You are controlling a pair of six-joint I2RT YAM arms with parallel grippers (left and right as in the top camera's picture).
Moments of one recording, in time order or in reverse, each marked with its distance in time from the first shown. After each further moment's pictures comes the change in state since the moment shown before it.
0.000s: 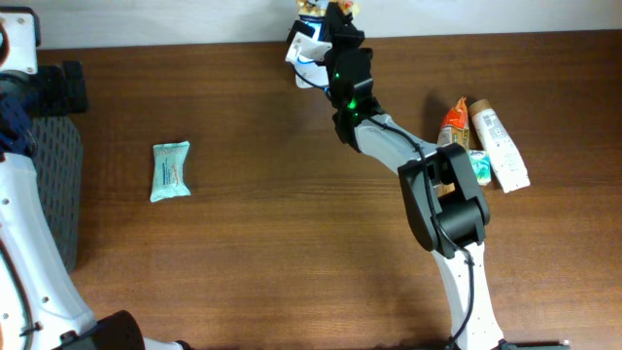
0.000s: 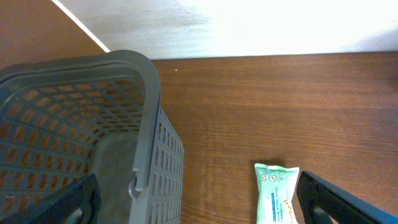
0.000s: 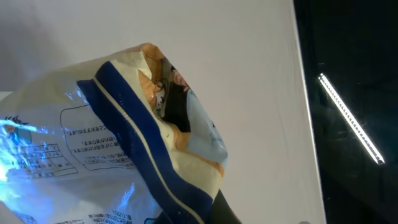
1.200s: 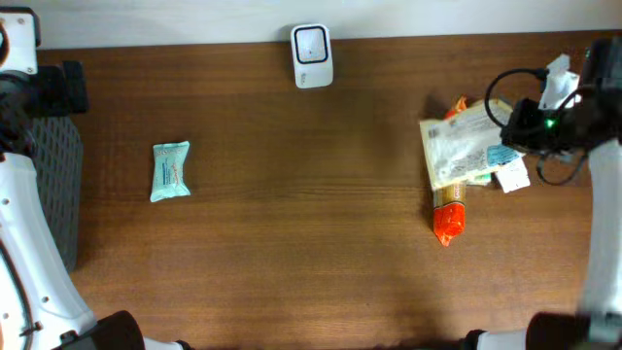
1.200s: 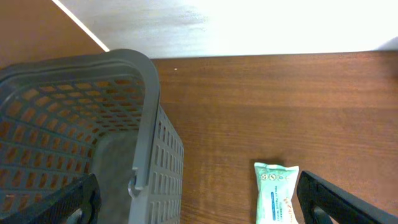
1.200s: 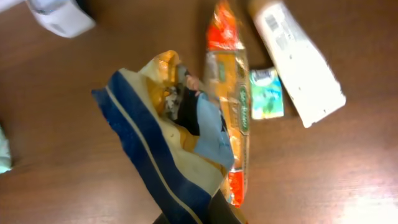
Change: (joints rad) left arm 0.000 0.000 0.001 -0.002 0.000 0.000; right arm -0.669 -0.815 -0.030 -2.138 -0.592 1.401
